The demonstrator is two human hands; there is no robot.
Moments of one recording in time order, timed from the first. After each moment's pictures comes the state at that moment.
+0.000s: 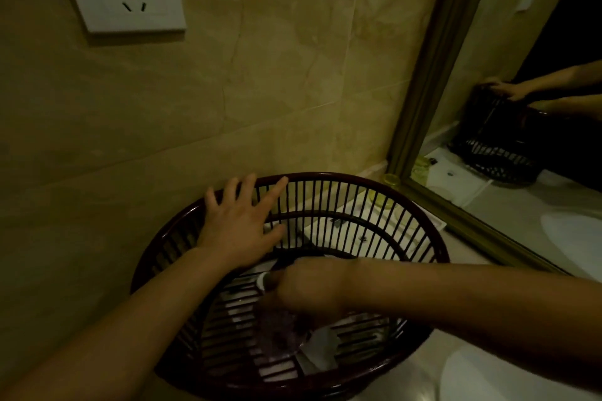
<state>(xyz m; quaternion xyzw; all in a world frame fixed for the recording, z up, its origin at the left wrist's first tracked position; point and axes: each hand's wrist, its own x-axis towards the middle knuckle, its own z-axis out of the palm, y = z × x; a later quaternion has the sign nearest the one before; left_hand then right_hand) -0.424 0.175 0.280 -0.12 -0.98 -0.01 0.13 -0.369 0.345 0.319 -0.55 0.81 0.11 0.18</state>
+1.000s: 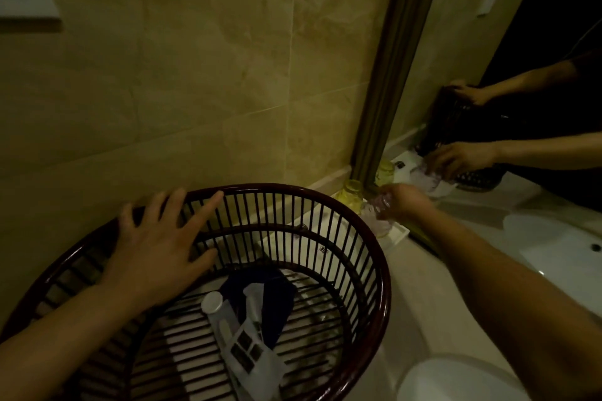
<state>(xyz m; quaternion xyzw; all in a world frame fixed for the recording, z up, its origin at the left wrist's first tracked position) -0.420 0.179 0.275 -0.10 -0.98 0.06 0.14 -0.545 0.611 0.269 0.02 1.00 -0.05 0.05</state>
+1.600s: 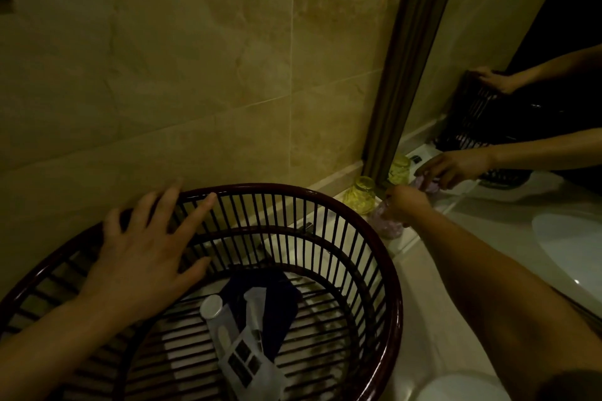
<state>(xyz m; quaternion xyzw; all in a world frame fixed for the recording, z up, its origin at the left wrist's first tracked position) -0.416 0.185 0.285 -0.09 -0.98 0.10 0.12 -0.597 0.615 0.219 0.04 1.00 0.00 0.07</state>
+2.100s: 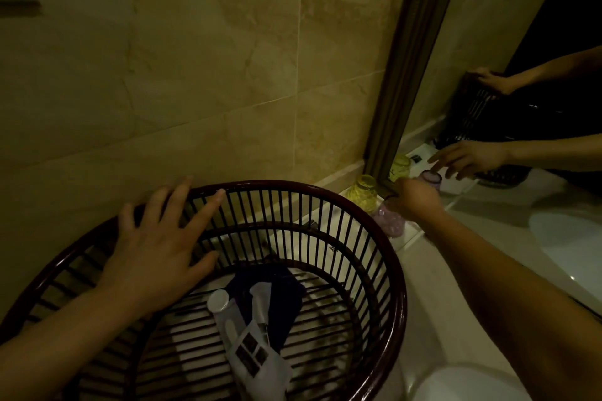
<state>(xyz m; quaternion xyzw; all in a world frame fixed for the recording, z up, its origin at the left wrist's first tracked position) -0.417 0.183 0.279 -0.11 -0.98 0.08 0.15 -0.579 0.617 0.233 0.06 1.00 -0.04 -0.02</state>
